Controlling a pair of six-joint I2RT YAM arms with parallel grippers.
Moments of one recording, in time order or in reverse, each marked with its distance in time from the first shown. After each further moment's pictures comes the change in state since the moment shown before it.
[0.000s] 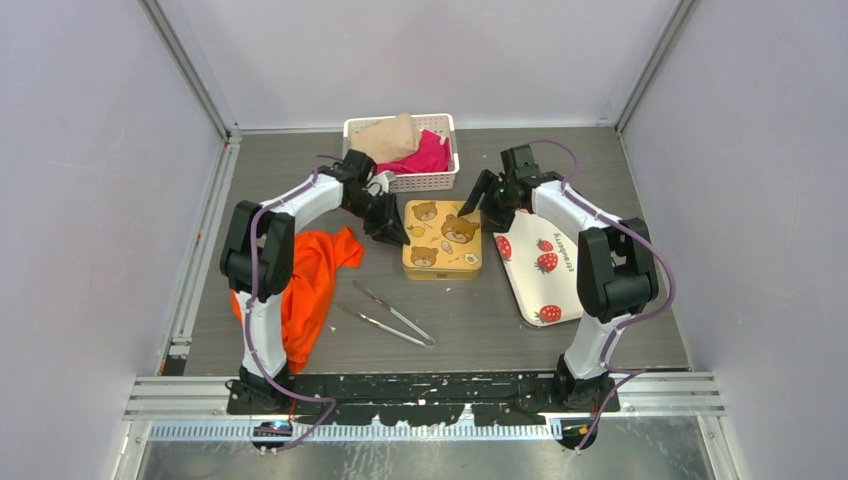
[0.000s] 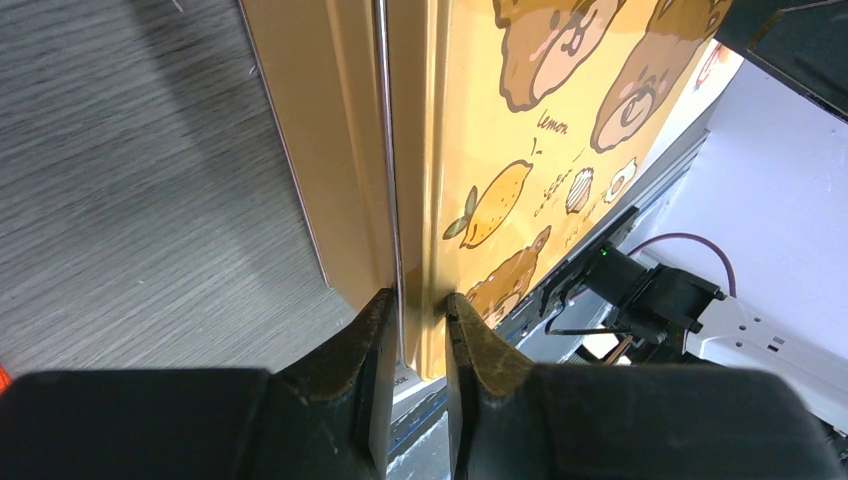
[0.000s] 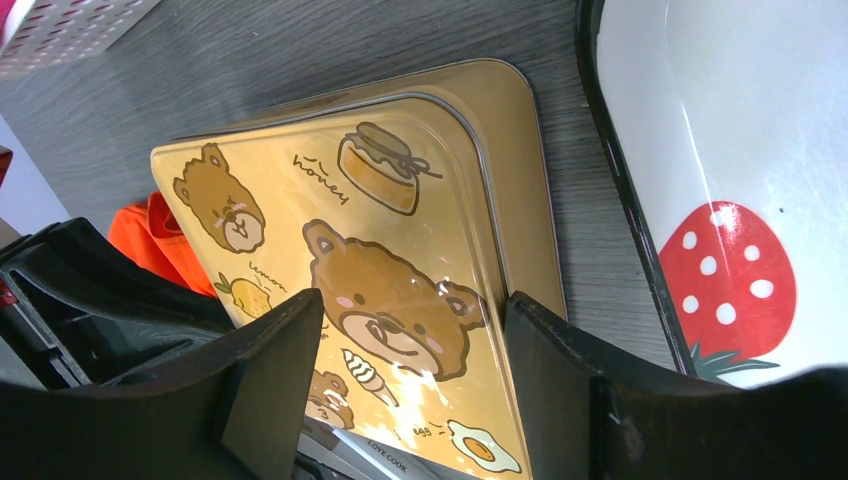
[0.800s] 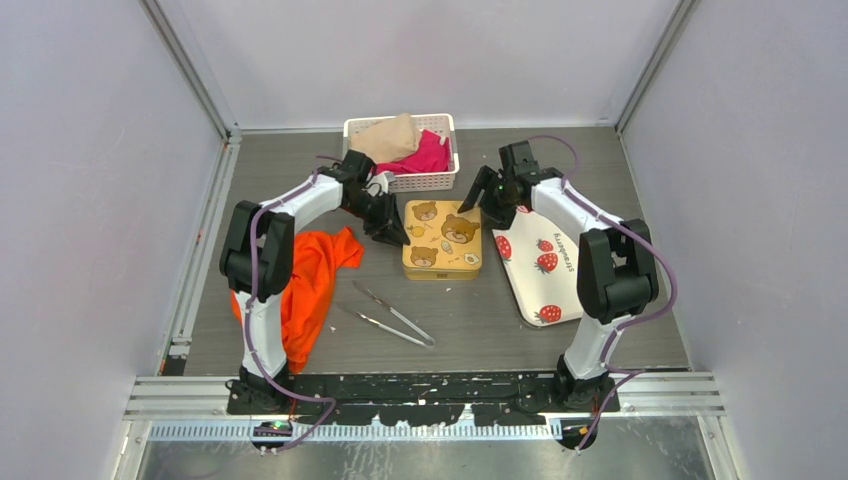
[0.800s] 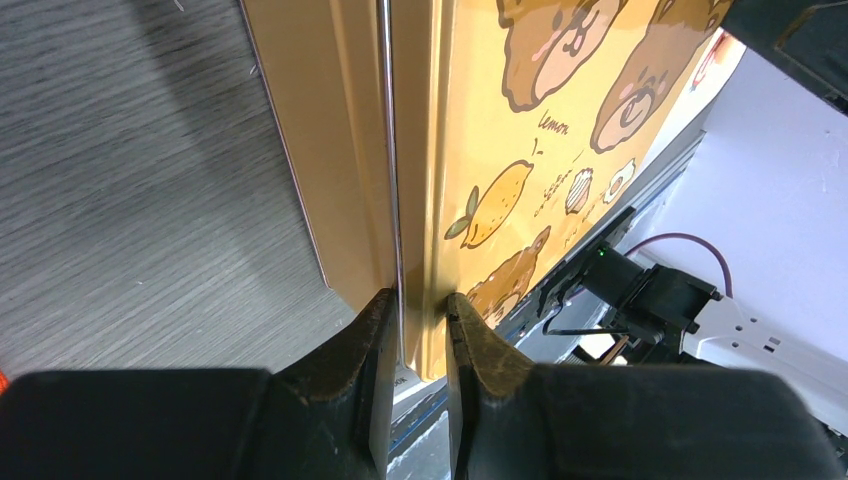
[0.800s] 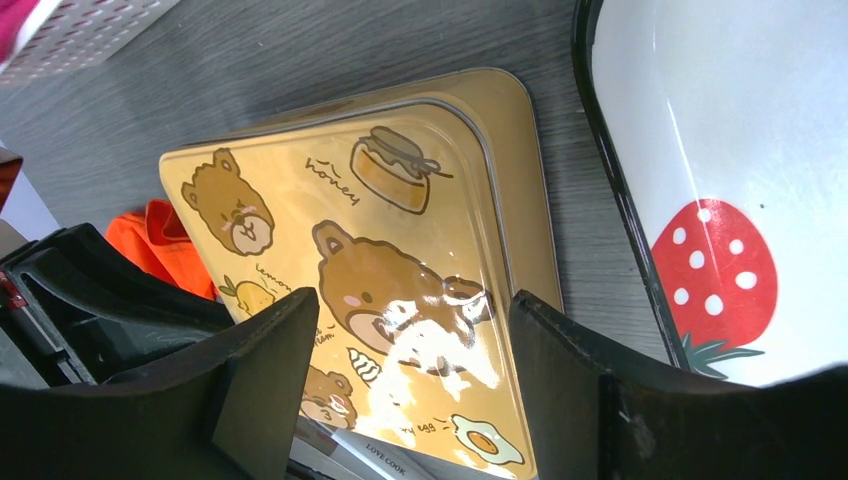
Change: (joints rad) left arm 0.002 0.000 -0.010 0.011 0.005 -0.006; right arm 0.006 -0.006 0.025 -0.032 0.036 -0.007
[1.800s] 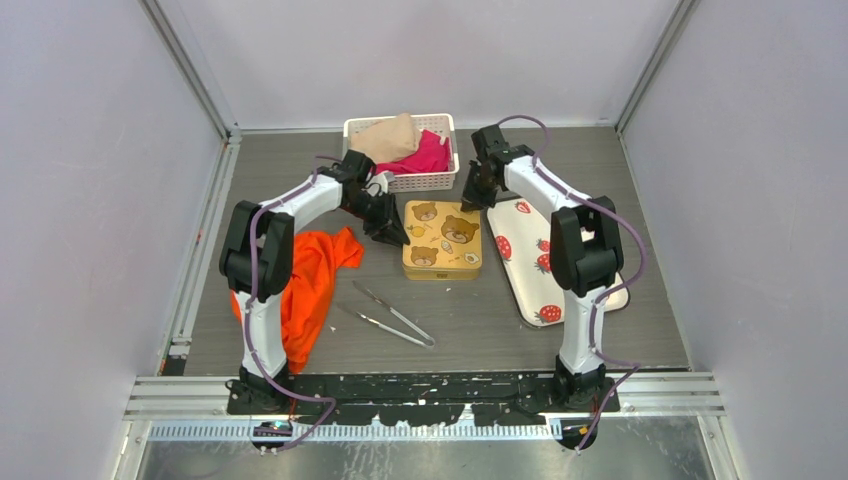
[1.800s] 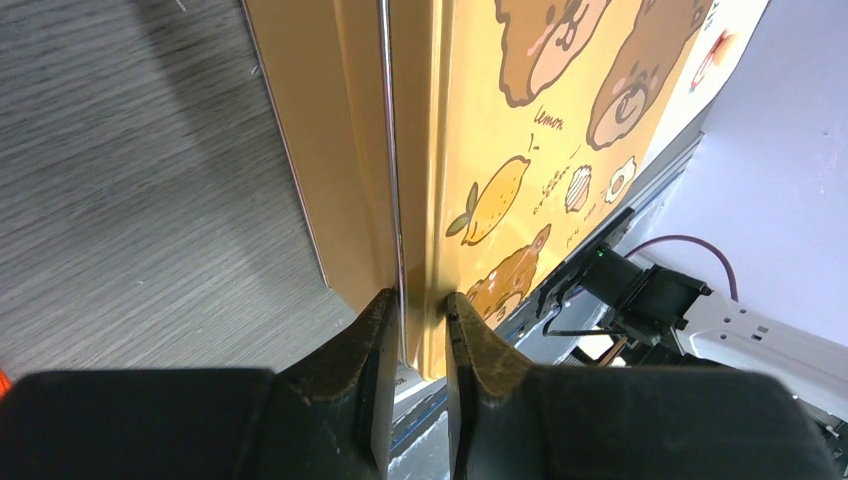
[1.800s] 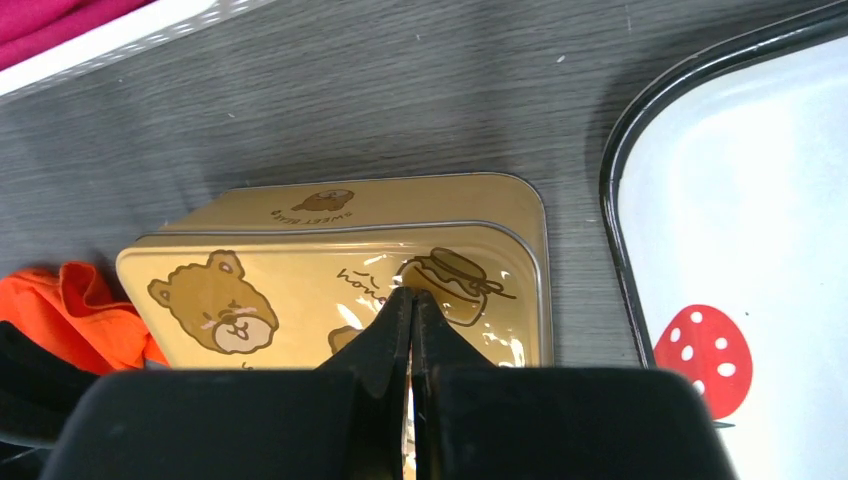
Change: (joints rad) left arm 0.002 -0.002 -0.002 0.001 0.000 -0.002; right arm 0.079 0.248 0.348 -0.190 0.174 -0.105
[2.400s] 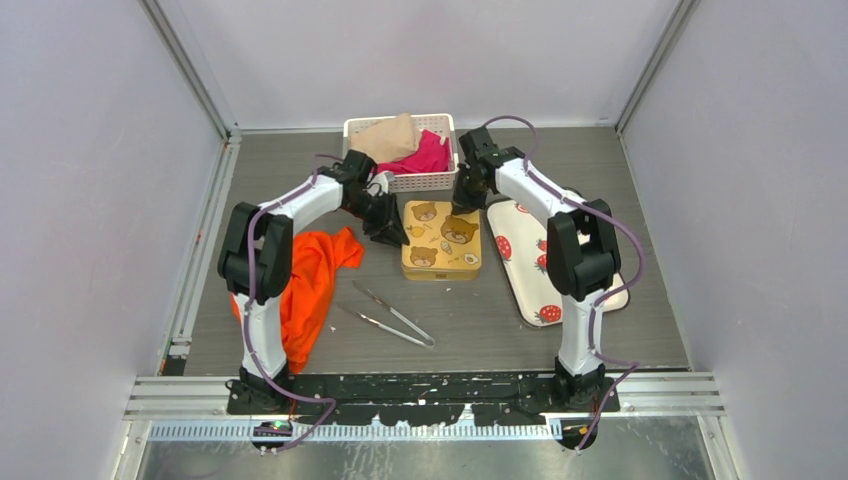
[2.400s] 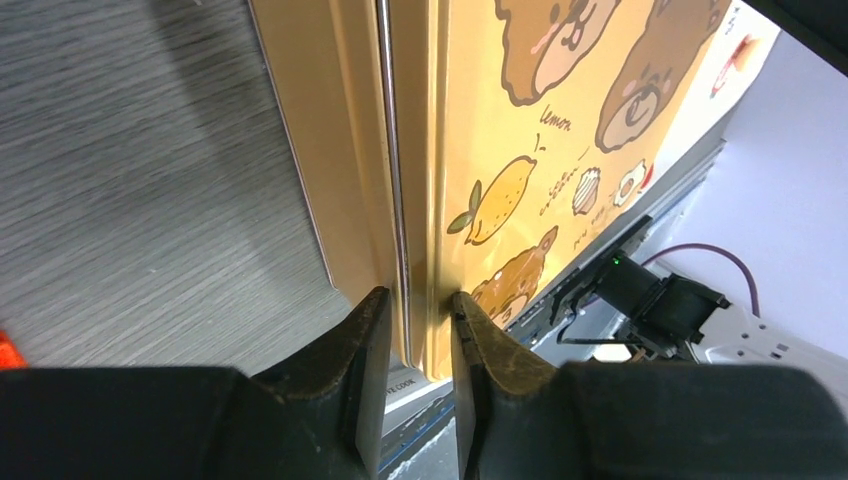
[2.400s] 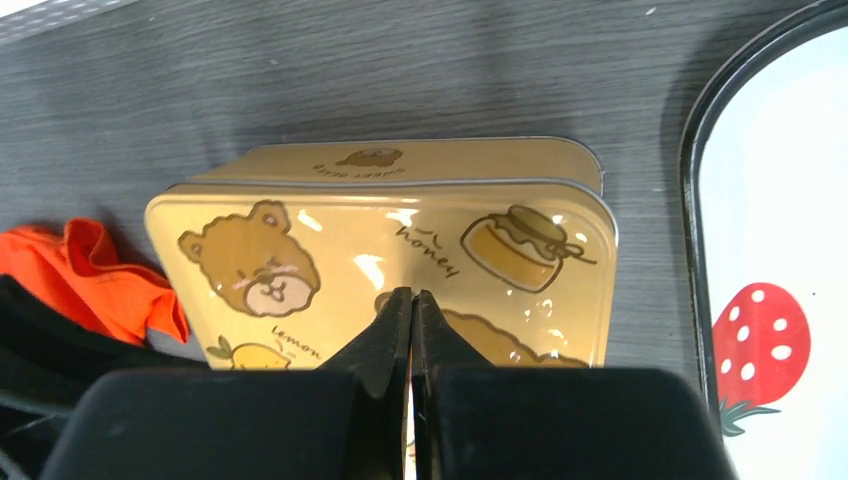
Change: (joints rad) left arm -0.001 -0.016 -0.005 0.000 -0.036 0.002; right arm 0.050 -0.011 0.000 -0.006 0.001 -0.002
